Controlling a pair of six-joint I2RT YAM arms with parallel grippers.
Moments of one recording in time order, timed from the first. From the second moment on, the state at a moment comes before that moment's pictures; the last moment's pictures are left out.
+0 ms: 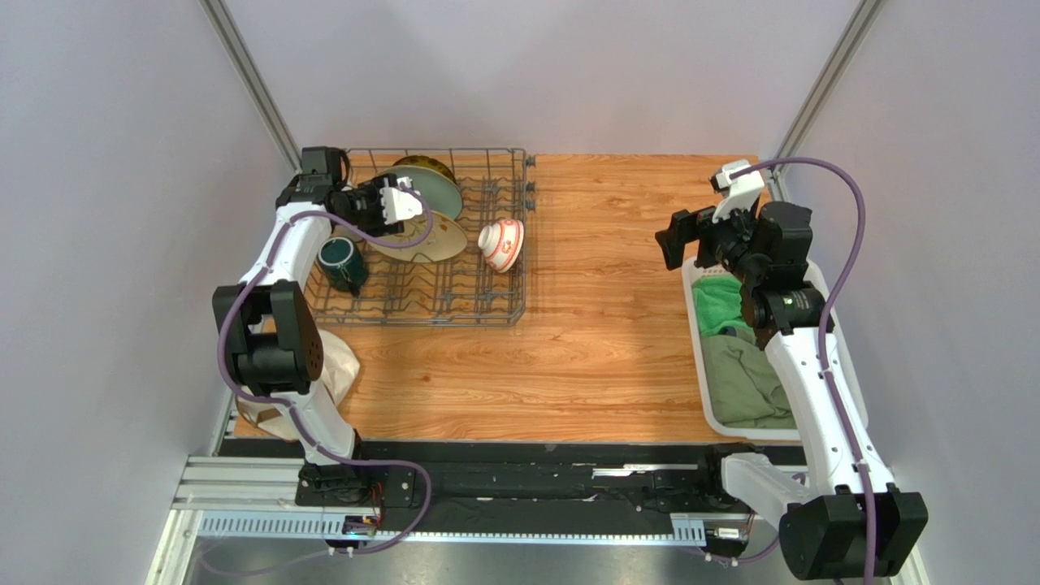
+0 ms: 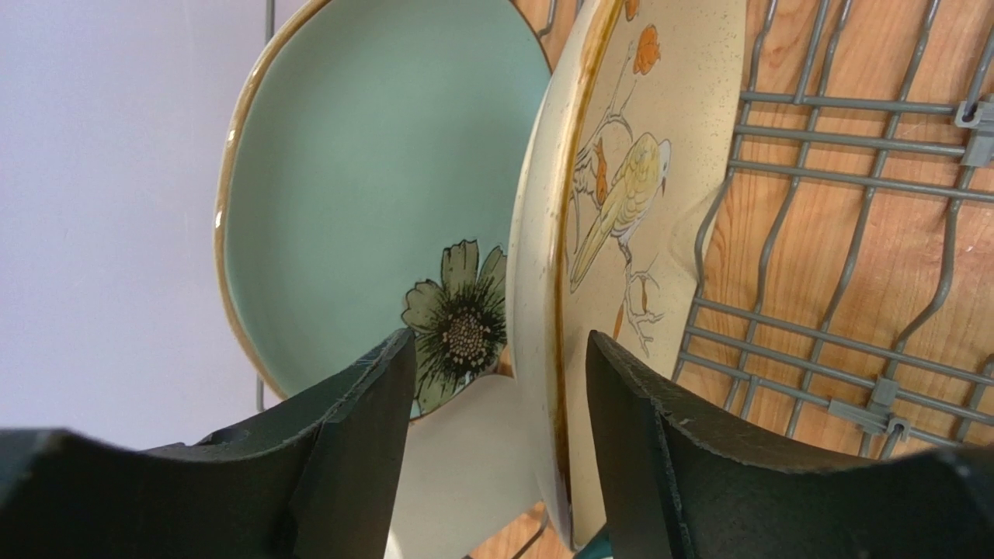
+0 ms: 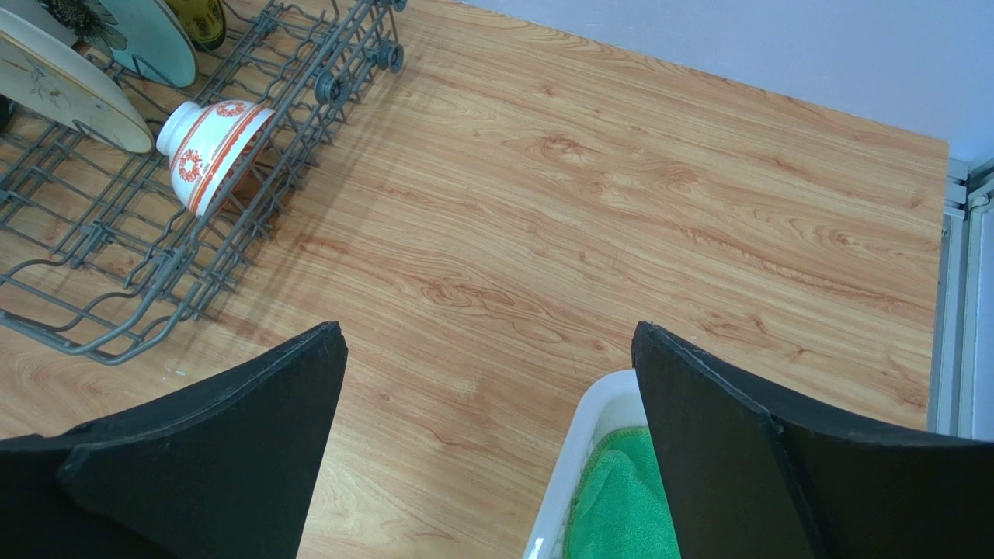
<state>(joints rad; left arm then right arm) 0.07 1.77 1.48 -0.59 0.66 1.48 0.05 1.03 1.01 -0.26 -0.32 -0.09</state>
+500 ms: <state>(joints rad) 0.04 1.79 1.51 -0.69 0.67 1.50 0.05 1.03 1.01 -0.26 -0.32 -0.10</state>
